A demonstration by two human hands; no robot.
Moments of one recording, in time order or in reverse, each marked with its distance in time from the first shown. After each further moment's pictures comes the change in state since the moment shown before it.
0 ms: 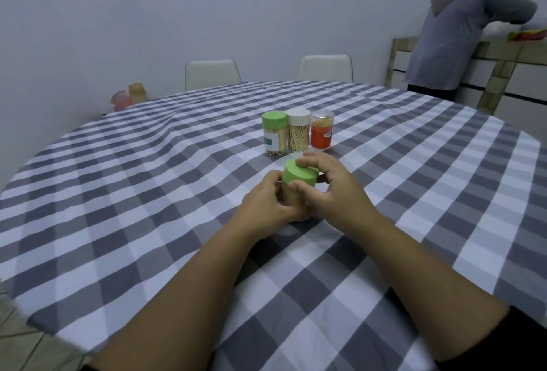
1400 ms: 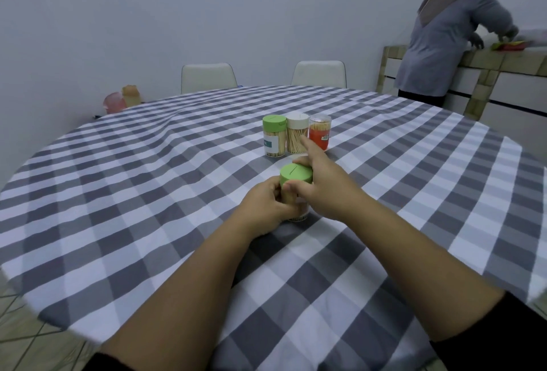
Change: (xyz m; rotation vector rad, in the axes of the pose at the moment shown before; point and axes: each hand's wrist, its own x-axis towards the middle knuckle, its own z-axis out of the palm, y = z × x) left_hand 0.001 -0.002 -0.007 -0.081 -0.071 0.048; right_hand 0.013 -0.034 0.000 -0.208 -0.188 0.206
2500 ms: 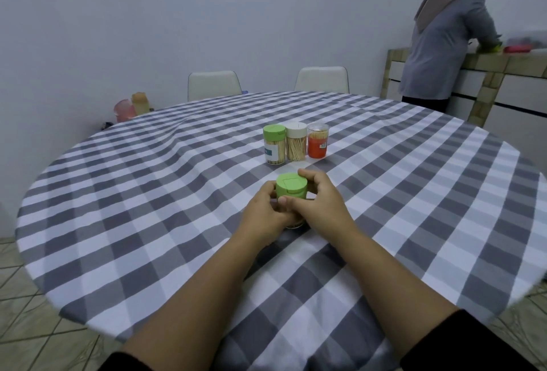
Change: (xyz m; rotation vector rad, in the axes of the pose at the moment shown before) left_hand -0.015 0.008 0.014 -0.074 0.182 -0.076; right_hand -0.011 0.025 0.024 0.526 0.152 0.089
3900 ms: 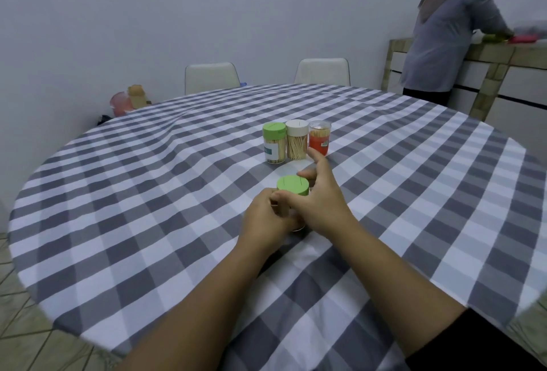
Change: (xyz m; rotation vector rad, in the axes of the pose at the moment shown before) left_hand -0.002 0.007 0.005 0.100 0.077 -0.061; right_hand 0.013 -0.015 0.002 -0.187 0.009 -0.046
